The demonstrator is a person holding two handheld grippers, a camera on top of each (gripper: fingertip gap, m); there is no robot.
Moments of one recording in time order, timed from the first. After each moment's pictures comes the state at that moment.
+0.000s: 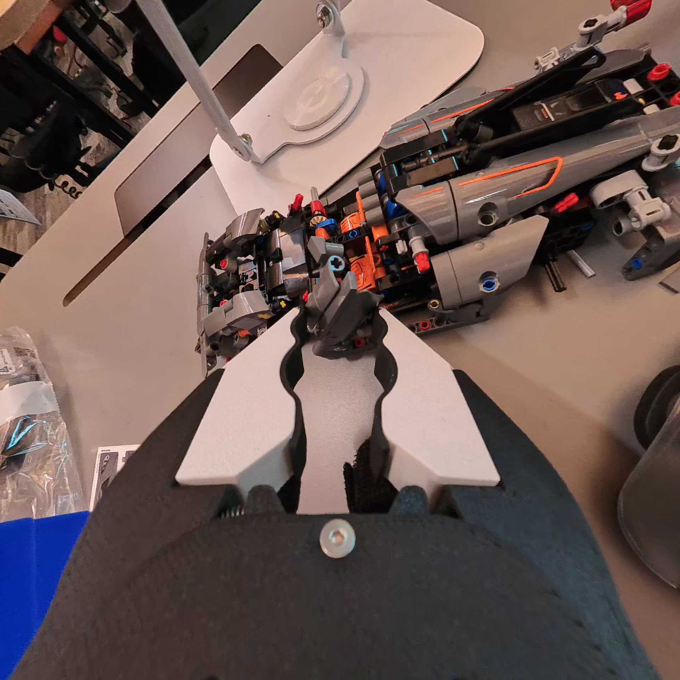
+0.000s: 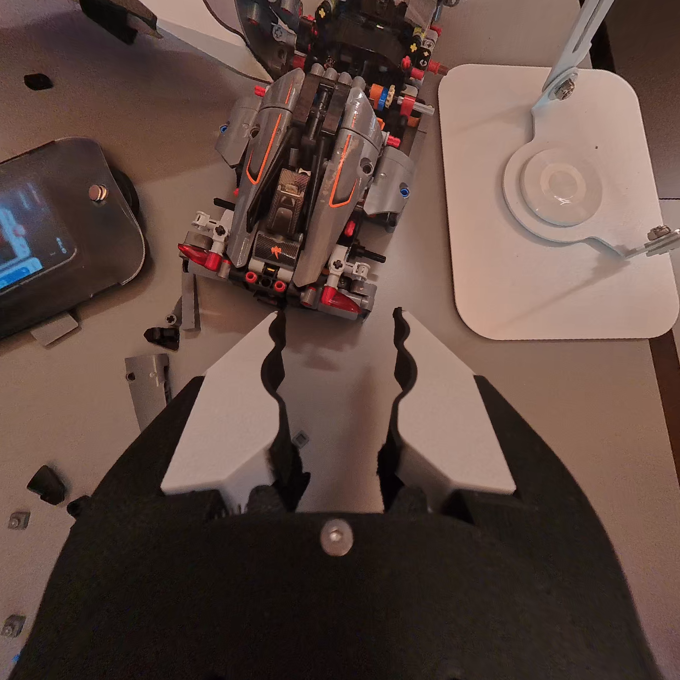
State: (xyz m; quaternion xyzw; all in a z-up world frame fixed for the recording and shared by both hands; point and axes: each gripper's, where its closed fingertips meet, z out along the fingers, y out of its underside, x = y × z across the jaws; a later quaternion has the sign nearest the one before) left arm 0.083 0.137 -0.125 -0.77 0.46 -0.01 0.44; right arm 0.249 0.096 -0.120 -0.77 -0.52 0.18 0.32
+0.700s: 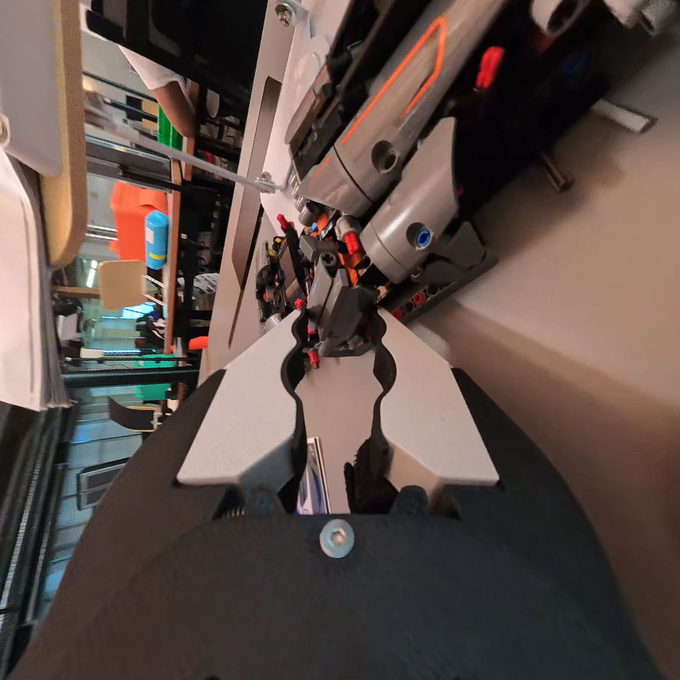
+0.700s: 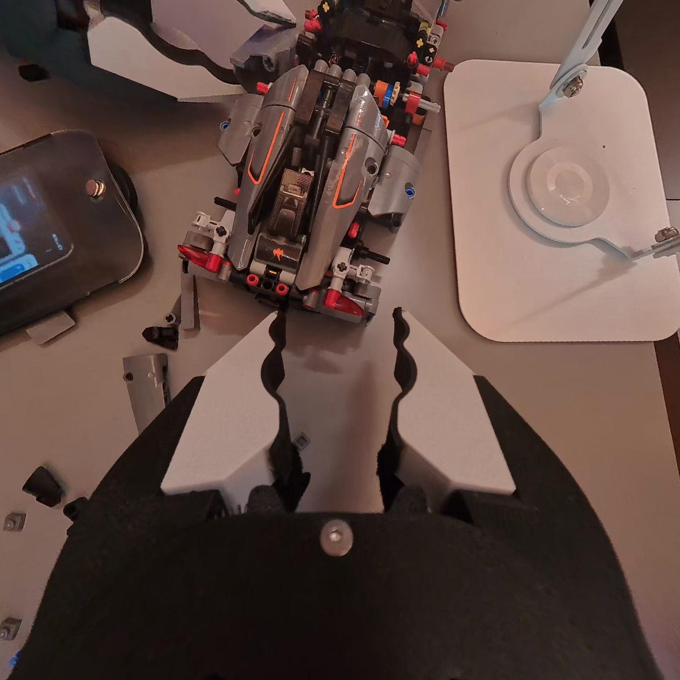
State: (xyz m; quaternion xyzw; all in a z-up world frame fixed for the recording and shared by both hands) left arm 0.087 0.135 -0.131 -0.63 0.58 0.24 0.47; right arm 0.248 0.095 -0.124 -0.77 -0.52 0.17 0.32
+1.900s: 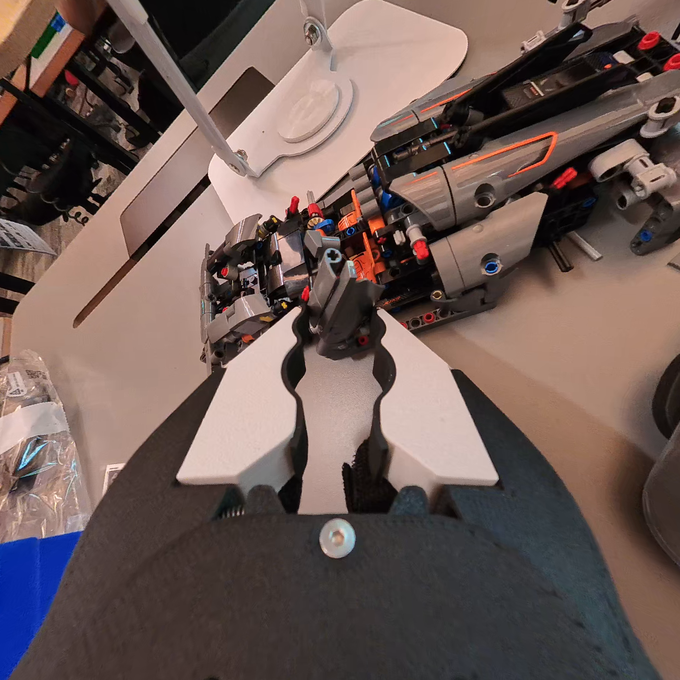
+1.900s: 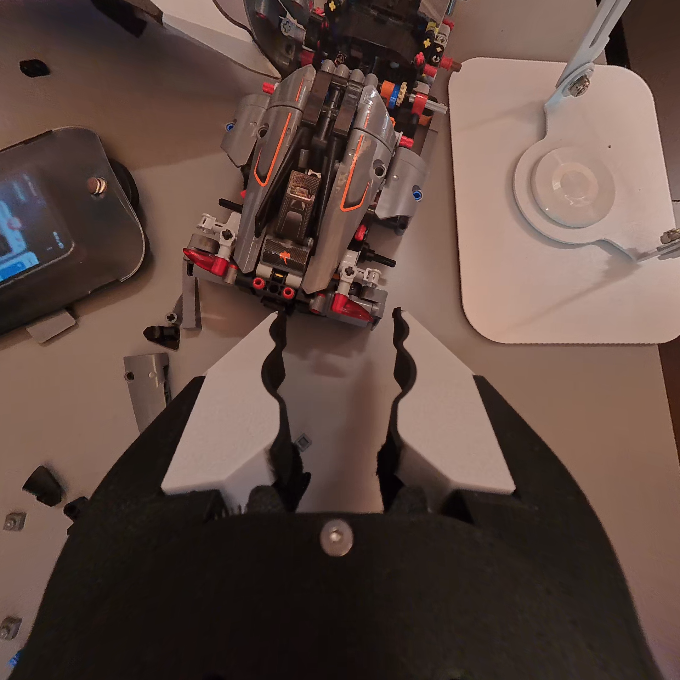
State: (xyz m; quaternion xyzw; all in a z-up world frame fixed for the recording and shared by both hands) left arm 0.084 0.136 -0.127 -0.74 0.49 -0.01 0.46; right arm 0.246 0.094 -0.124 -0.77 -0.53 0.17 0.31
